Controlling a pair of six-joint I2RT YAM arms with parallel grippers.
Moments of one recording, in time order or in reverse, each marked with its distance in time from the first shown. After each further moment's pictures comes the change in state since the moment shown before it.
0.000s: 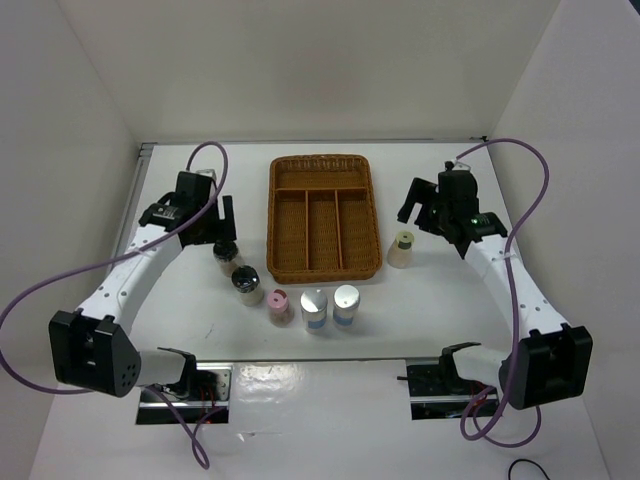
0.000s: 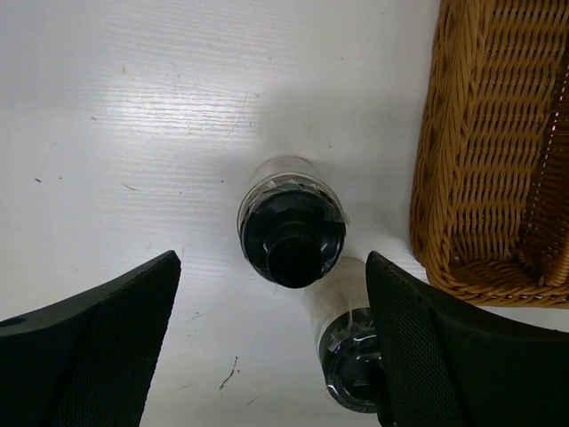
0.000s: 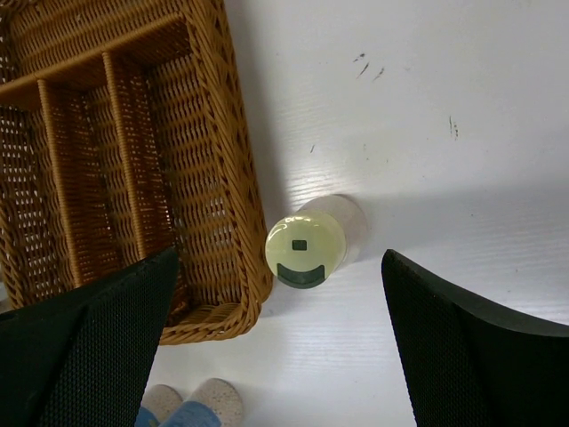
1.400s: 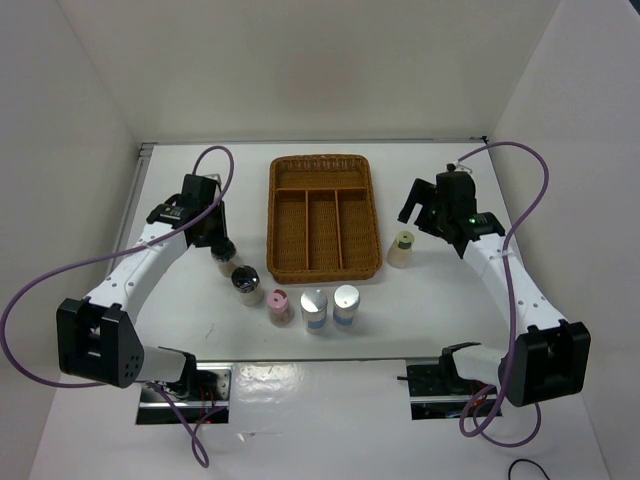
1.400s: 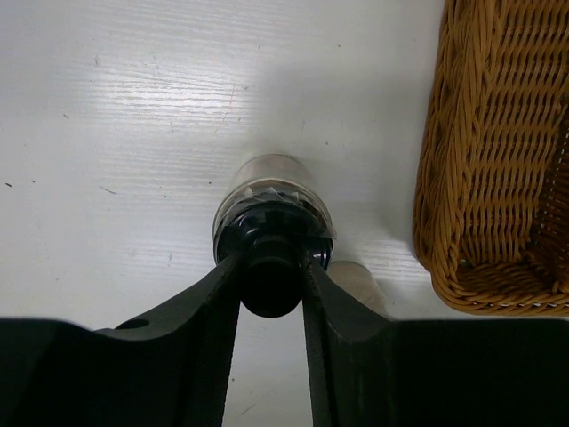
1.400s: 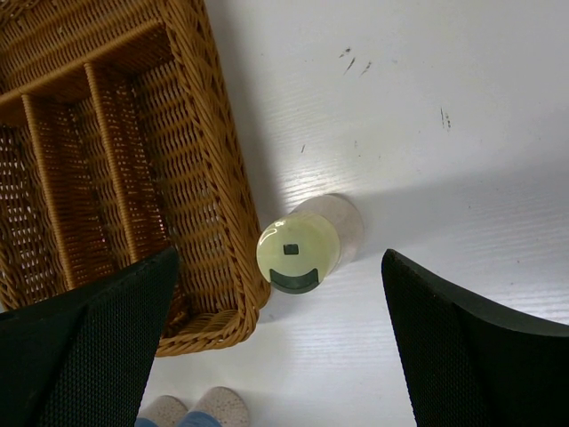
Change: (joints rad) left arm 0.000 0.054 -0.039 0.045 0.024 0.001; right arm 0.000 0.013 -0.013 0.005 0.034 0.045
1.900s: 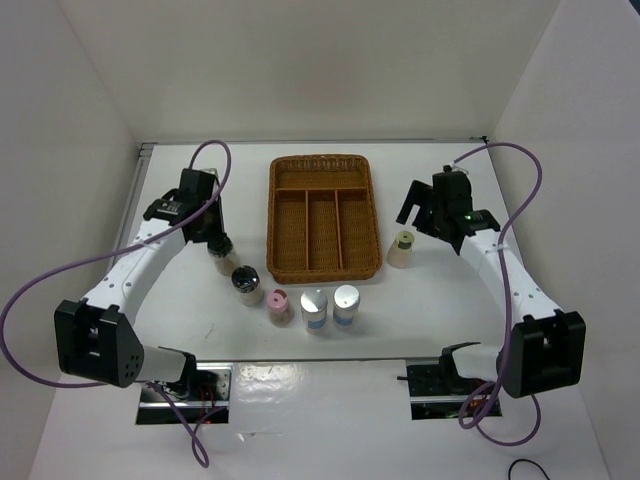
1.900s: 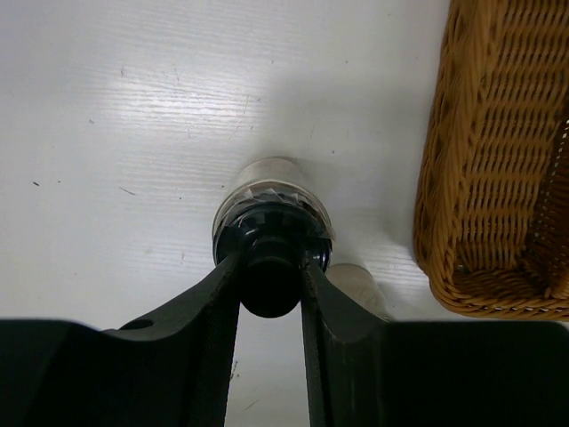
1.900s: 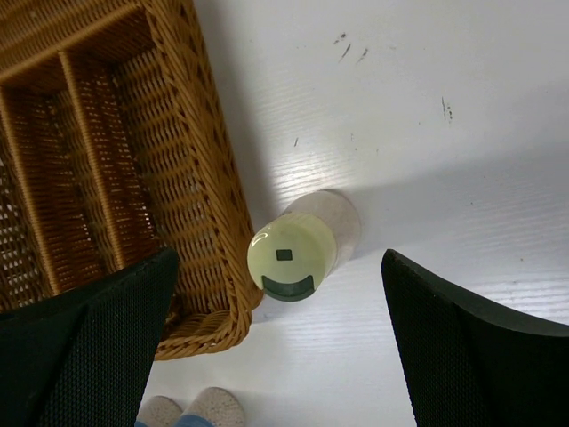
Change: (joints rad) left arm 0.000 0.000 0.040 -0.032 -0.029 -0.004; right arm 0.000 0.032 0.000 0.002 -0.003 0.000
